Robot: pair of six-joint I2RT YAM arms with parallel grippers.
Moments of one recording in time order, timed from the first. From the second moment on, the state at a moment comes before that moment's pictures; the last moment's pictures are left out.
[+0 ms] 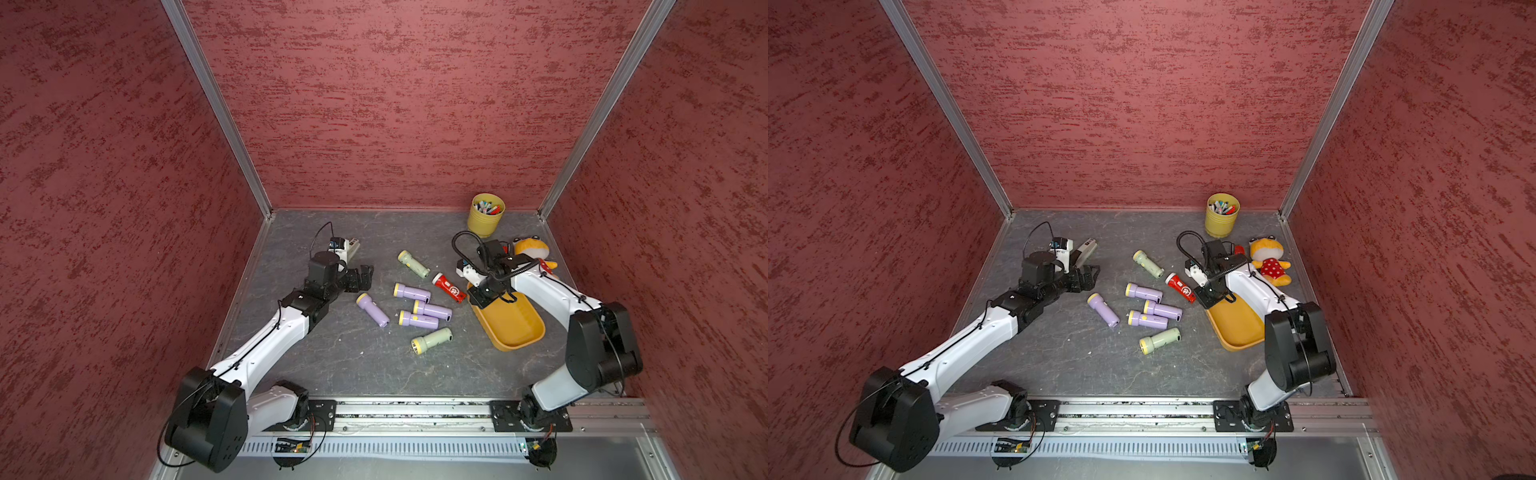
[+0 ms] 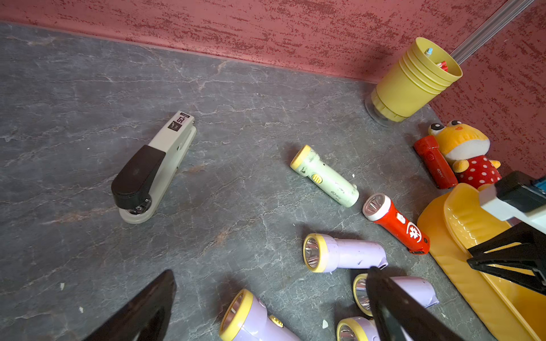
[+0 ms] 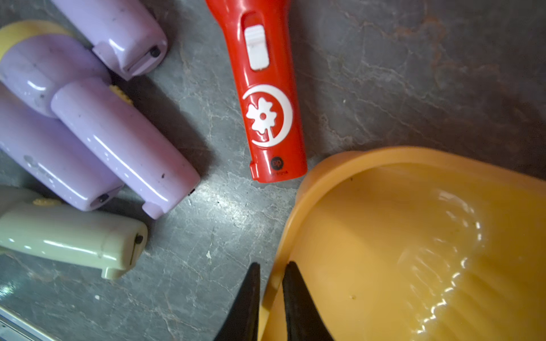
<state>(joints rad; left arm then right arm) -0.36 1.17 0.73 -0.09 0.07 -0.33 0.27 1.57 1.09 -0.86 -0.16 -0.37</state>
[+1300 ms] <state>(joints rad) -0.32 1.16 0.68 -0.05 0.24 -0.23 0.29 1.37 1.12 -0.75 0.00 0.62</state>
